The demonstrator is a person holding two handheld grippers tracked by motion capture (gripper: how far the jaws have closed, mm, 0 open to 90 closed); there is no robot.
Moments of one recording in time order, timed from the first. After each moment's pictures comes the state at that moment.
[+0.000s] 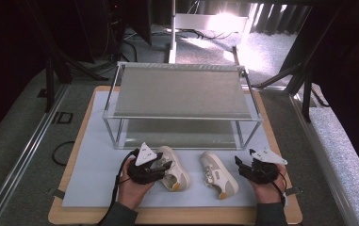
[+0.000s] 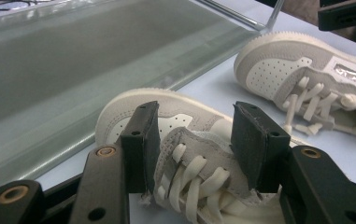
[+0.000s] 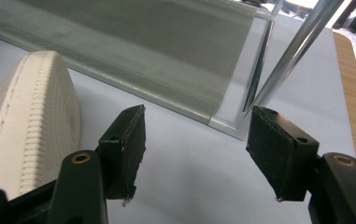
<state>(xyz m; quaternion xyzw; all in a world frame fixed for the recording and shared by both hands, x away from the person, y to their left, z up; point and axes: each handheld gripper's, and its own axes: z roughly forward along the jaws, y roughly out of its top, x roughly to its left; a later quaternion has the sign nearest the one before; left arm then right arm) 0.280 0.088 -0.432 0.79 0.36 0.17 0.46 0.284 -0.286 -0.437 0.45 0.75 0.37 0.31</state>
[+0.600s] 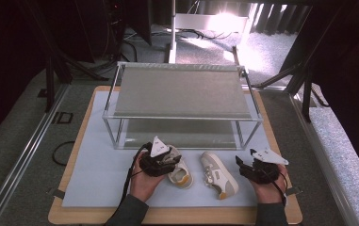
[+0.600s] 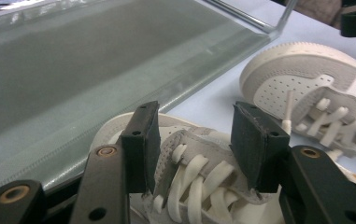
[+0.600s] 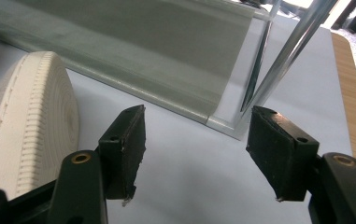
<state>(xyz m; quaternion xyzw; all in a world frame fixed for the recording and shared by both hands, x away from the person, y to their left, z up) 0.302 0.058 -0.433 0.80 0.37 0.17 0.44 0.283 -0.289 -0.436 0.45 0.75 0.37 0.31</state>
